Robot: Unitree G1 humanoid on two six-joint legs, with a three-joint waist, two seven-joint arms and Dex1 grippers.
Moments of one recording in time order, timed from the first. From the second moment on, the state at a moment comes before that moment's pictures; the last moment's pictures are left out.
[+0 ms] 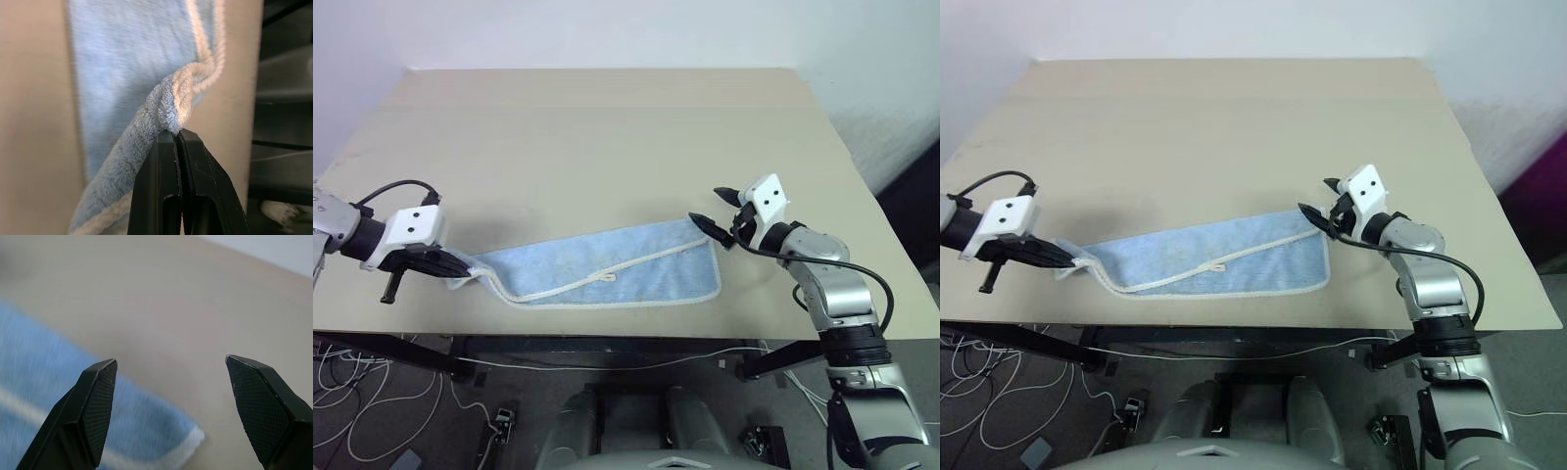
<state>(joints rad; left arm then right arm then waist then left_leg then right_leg) -0.61 1.22 -0.24 0.48 -0.26 -0.10 -1.61 -0.43 -0.59 0.05 0.11 0.14 0.15 0.75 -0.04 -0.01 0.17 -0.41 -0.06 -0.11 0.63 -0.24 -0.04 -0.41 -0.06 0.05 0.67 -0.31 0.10</state>
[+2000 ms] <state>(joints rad) -0.55 1.12 -0.11 0.37 -0.23 0.02 -1.58 -0.53 -0.68 0.22 0.40 -0.23 -0.44 0.71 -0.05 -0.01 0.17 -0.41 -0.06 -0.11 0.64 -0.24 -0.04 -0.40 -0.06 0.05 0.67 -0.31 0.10</state>
